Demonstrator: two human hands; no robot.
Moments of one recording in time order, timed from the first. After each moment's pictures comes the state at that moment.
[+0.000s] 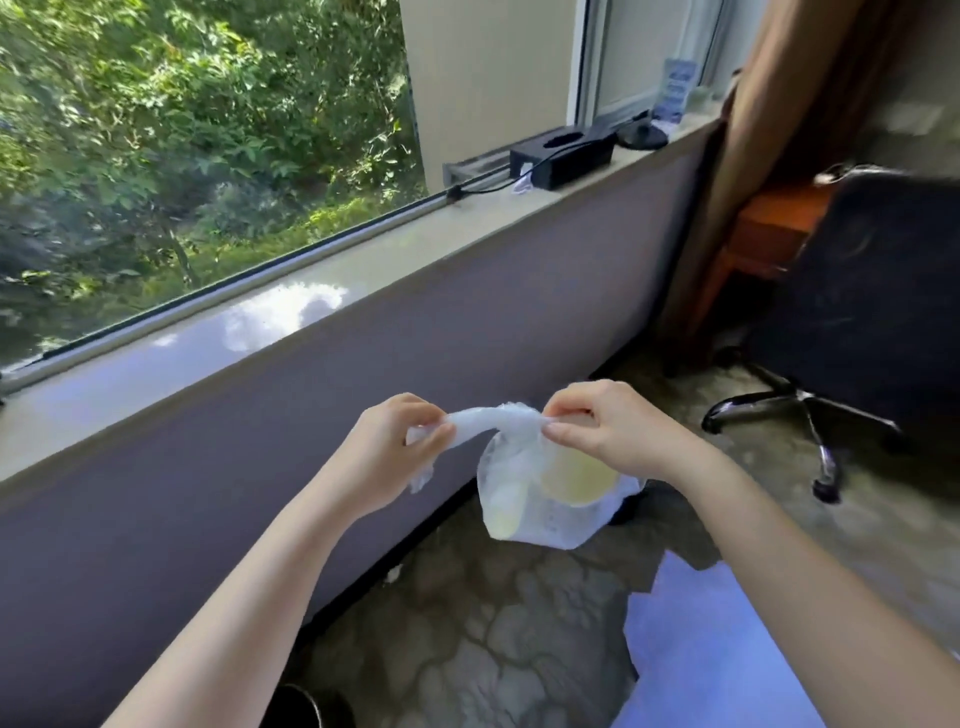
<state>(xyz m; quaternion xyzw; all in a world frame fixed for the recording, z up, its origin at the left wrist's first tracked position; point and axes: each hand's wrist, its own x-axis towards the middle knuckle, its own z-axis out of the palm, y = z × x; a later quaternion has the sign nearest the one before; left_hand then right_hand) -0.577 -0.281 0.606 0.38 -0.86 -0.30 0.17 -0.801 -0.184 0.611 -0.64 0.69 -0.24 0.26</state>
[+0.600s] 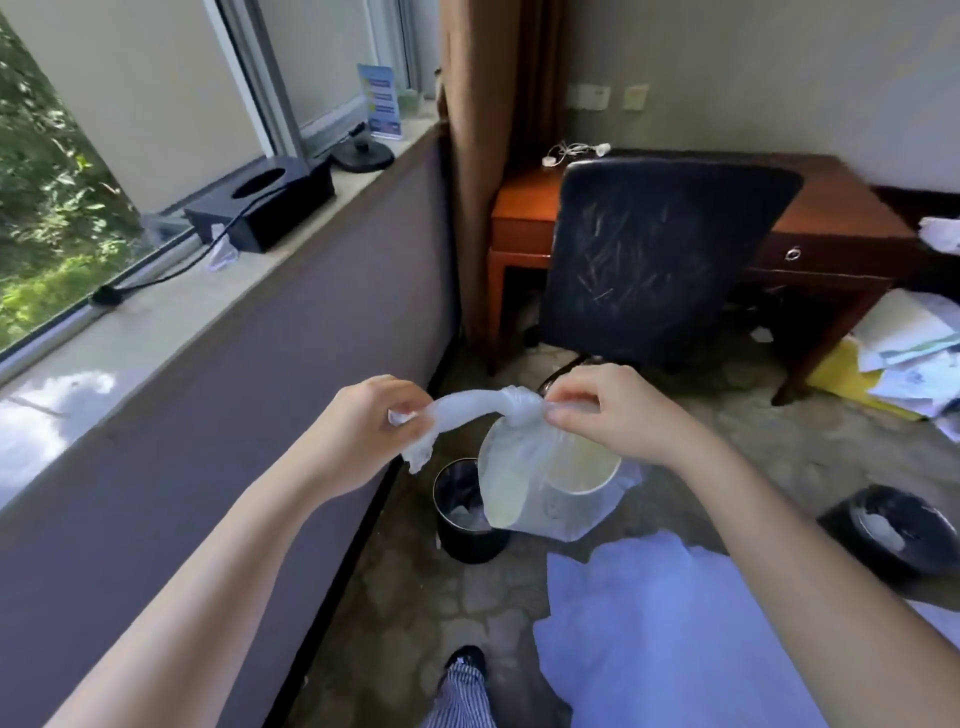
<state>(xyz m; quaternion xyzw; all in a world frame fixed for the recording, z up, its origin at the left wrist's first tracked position) -0.890 -0.382 0.603 0.12 -0.95 -0.29 0.08 -1.047 -0.174 0.600 -0.43 0.83 -0.30 0.16</state>
